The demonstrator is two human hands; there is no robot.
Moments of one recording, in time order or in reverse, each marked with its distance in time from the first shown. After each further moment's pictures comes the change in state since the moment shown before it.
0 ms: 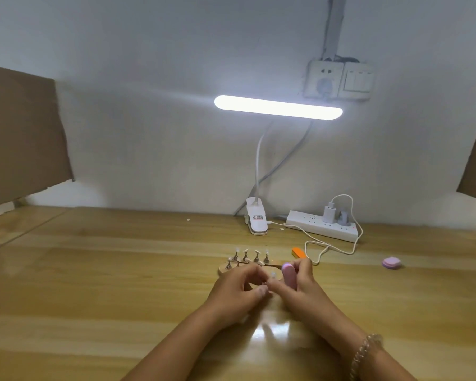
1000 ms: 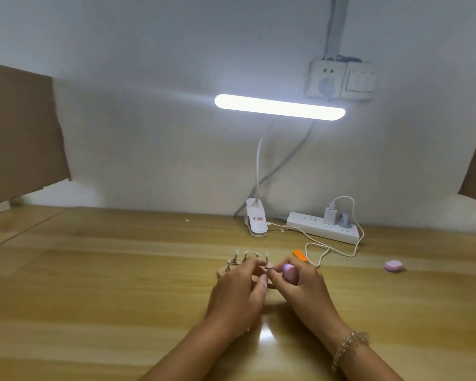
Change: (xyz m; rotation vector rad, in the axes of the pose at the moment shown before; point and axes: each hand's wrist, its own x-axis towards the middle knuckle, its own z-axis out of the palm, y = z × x) left_hand -0.004 0.014 0.011 0.293 0.219 -0.032; right_hand 0.021 0.009 0.009 -0.063 0.220 -0.227
